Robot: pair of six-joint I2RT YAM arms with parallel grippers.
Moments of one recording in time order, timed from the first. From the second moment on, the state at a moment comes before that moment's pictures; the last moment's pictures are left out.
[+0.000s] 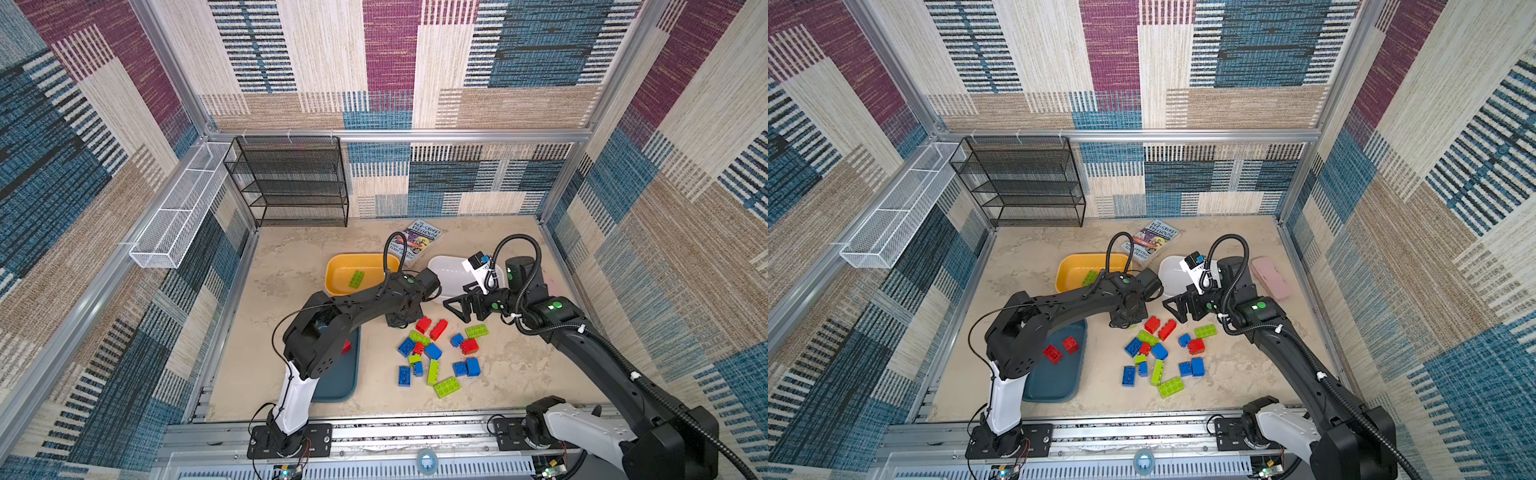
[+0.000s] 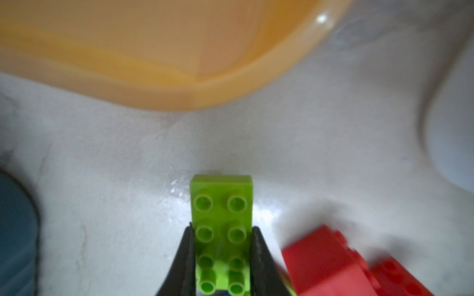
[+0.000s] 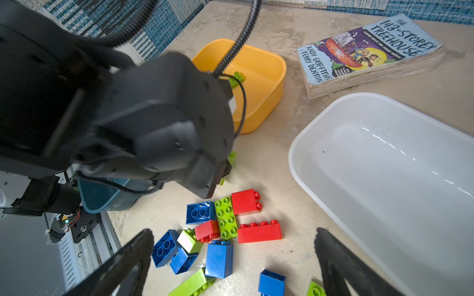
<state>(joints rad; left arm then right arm) -0.85 1.99 1.56 -0.92 -0.24 -1.04 0.32 1.09 0.88 -0.47 -0.55 -0.01</state>
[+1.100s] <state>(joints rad) -0.40 2.12 1.83 -0.90 -0.16 -0.31 0.33 1.11 0.88 -0.44 -0.72 0.03</state>
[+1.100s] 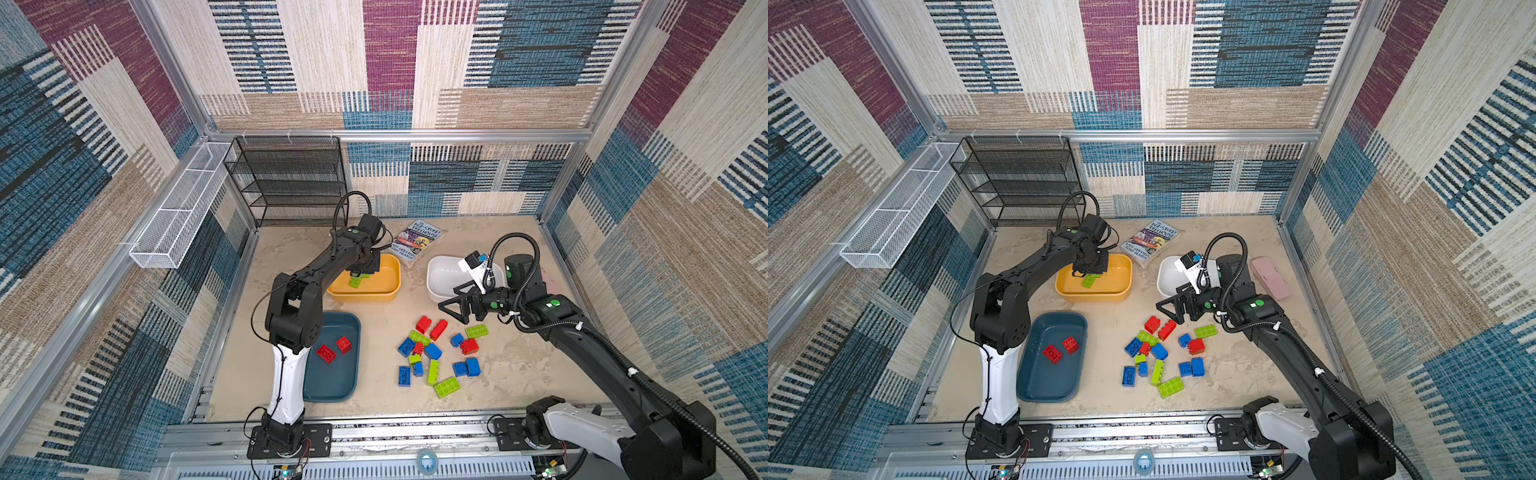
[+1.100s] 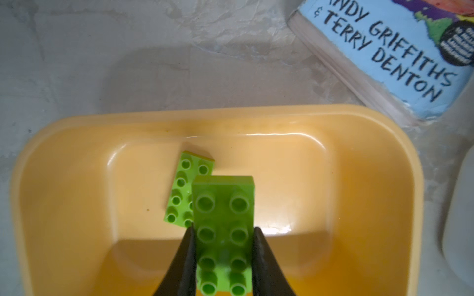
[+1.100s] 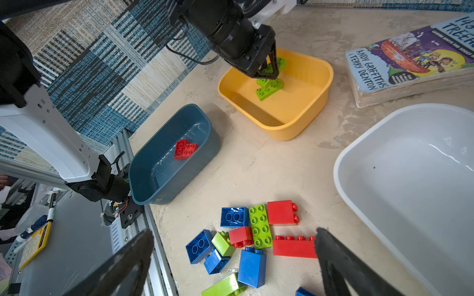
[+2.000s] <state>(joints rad) -0.46 1.76 1.59 -0.94 -0.08 -0.24 0.33 1.12 0.91 -0.45 -0.70 0.02</state>
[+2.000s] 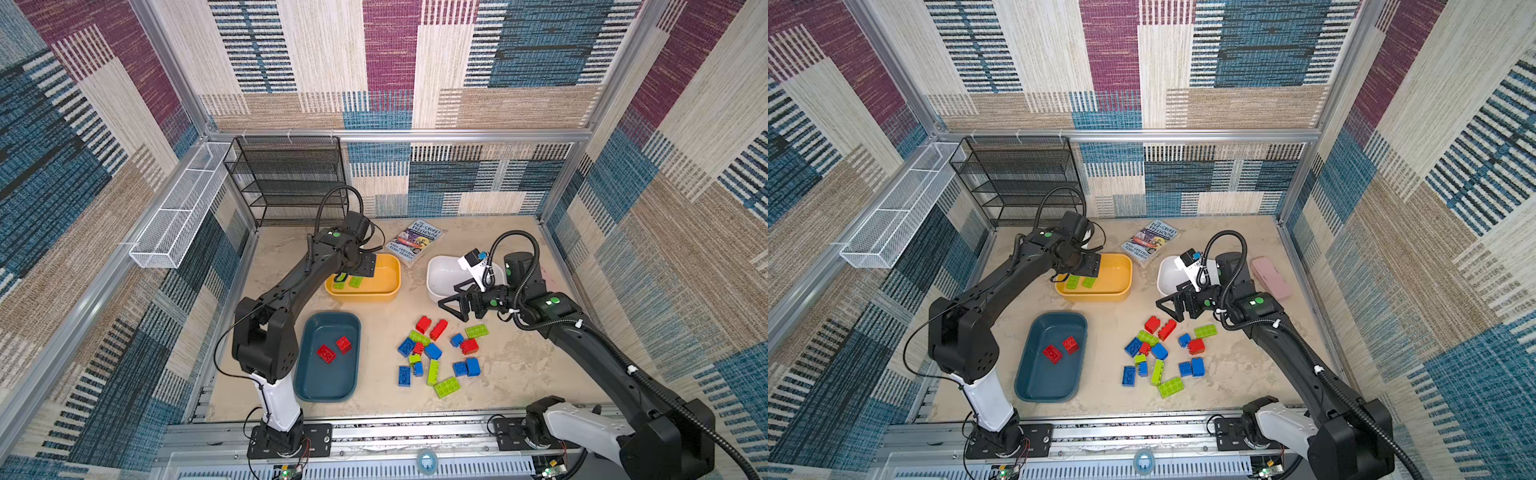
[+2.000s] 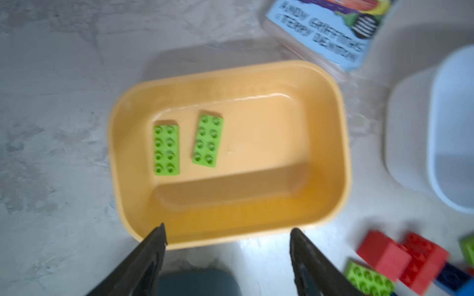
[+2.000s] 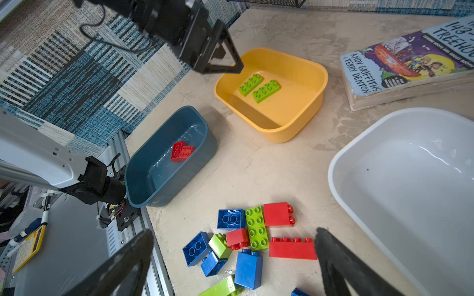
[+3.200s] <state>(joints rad) -0.85 1.81 1.22 -0.70 0.13 -0.27 0.33 1.05 0.88 -0.52 -0.62 -0.01</state>
